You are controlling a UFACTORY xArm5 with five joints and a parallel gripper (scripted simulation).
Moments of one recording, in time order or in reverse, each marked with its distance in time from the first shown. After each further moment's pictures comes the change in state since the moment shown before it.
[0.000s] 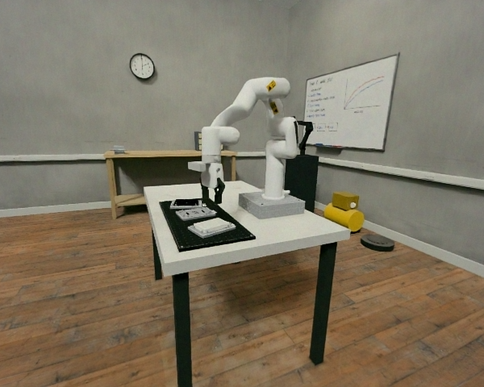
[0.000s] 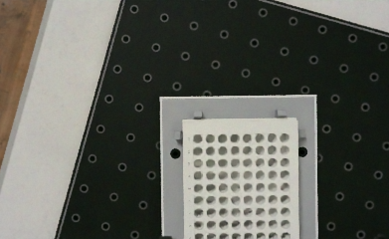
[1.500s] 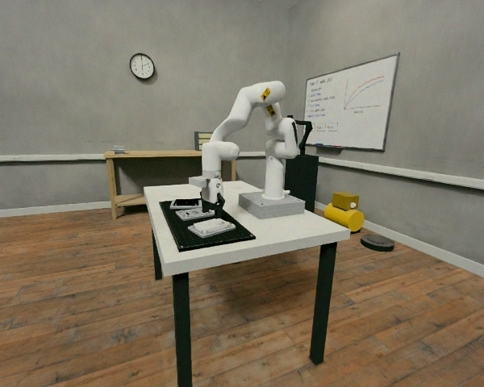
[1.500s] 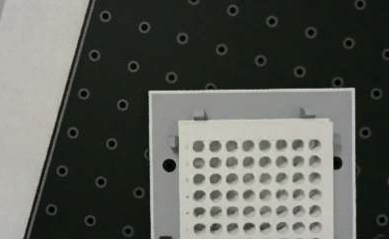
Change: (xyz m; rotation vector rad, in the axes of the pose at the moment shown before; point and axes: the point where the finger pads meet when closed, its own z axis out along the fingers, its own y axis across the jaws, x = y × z) arm 0.000 -0.001 0.060 0.000 0.000 0.000
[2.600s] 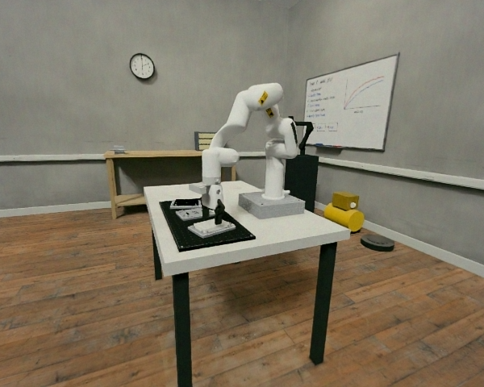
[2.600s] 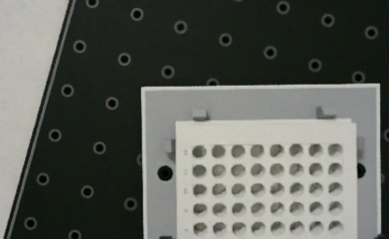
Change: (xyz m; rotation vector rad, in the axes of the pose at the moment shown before) arm 0.000 0.000 0.026 0.000 0.000 0.000
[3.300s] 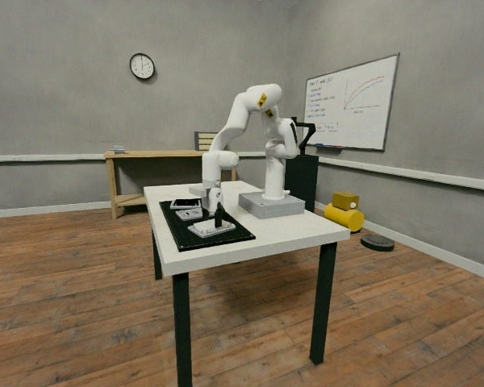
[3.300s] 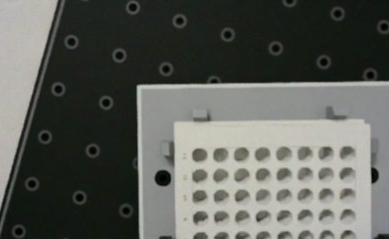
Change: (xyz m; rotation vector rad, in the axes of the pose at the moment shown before) arm 0.000 0.000 0.012 0.000 0.000 0.000
